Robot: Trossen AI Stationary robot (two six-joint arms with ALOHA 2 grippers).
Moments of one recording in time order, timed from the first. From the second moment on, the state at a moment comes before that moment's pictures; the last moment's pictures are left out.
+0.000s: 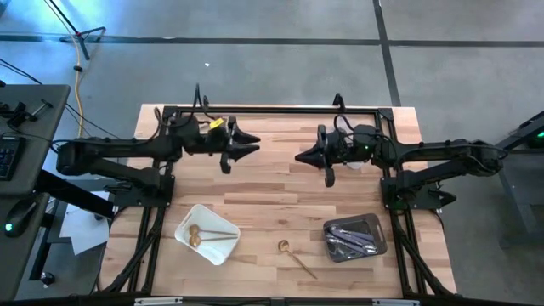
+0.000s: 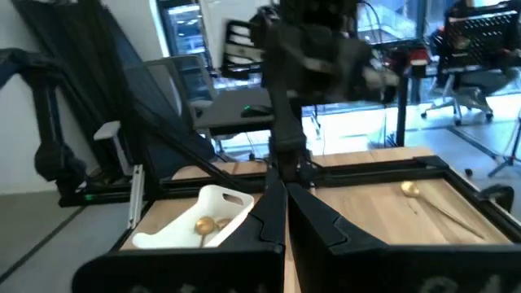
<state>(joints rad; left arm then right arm) 0.21 1.12 0.74 0.46 0.21 -0.29 -0.14 1.13 0.74 0.38 -0.24 0.11</state>
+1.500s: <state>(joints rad) 0.14 1.12 0.67 0.47 0.19 -0.23 -0.12 1.13 0.74 0.43 -0.17 0.16</state>
